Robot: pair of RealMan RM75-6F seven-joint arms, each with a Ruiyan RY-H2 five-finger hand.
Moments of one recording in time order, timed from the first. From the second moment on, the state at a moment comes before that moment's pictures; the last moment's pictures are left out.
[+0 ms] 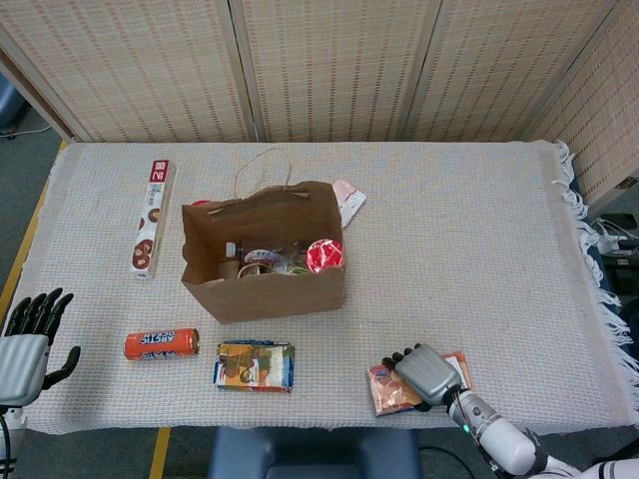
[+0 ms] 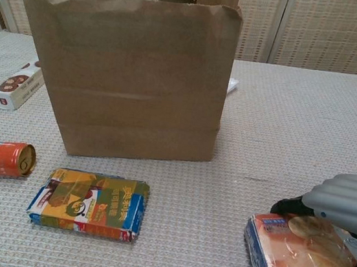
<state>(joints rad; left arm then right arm) -0.11 -1.14 -0.05 -1.60 1.48 1.48 0.10 0.66 -1.24 -0.19 -1.95 -1.13 0.93 -0.67</state>
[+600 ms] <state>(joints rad) -0.11 -1.14 -0.05 -1.60 1.48 1.48 0.10 0.55 -1.07 0.02 -2.02 -1.36 1.26 -0.22</state>
